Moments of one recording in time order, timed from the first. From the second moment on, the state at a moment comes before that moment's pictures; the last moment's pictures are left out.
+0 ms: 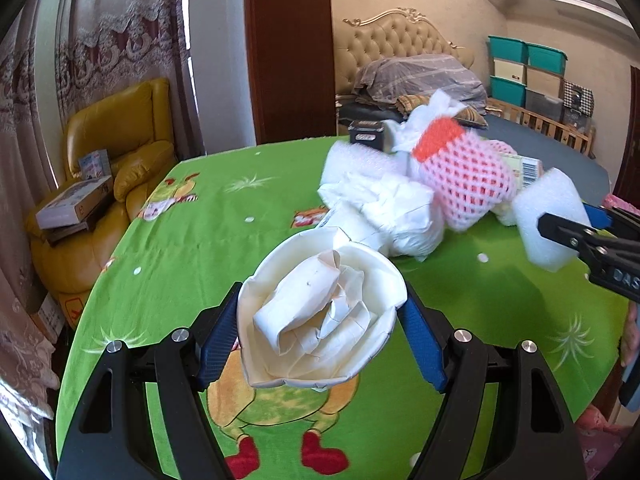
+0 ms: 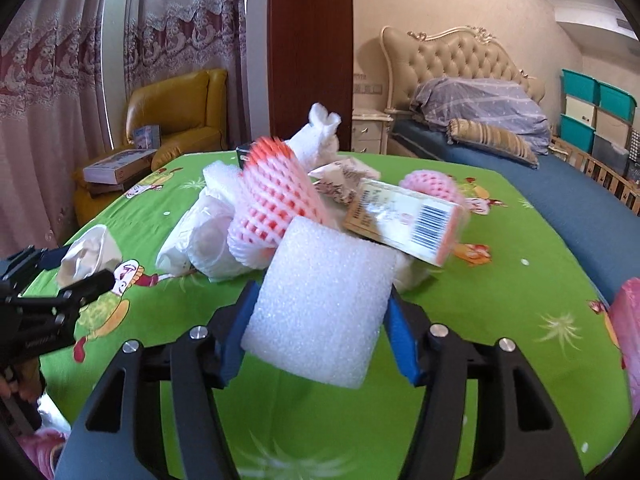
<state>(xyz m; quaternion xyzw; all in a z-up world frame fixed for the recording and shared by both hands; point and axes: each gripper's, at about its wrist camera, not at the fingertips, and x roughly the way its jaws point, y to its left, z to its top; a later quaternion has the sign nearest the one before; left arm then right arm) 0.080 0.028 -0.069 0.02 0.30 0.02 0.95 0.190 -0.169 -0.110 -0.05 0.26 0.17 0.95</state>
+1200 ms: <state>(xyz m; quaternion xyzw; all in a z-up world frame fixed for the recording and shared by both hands) 0.102 -0.168 -0.025 0.12 0.23 -0.14 0.96 0.120 -0.364 -0.083 0.02 0.17 0.01 0.99</state>
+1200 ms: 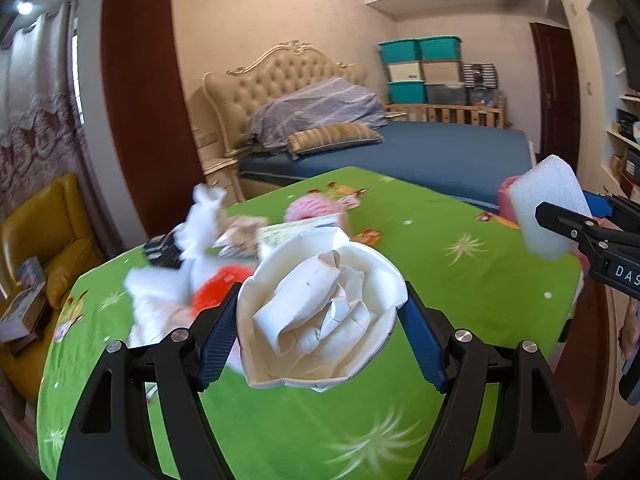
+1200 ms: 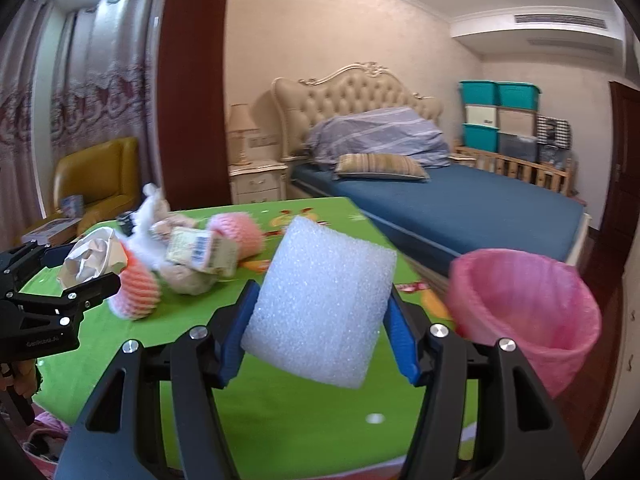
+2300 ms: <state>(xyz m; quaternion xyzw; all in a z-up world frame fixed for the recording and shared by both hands) 0.190 -0.421 -0.015 0.09 0.21 -0.38 0.90 0.120 -0.576 -0.096 0.02 0.16 -0.17 0.97</state>
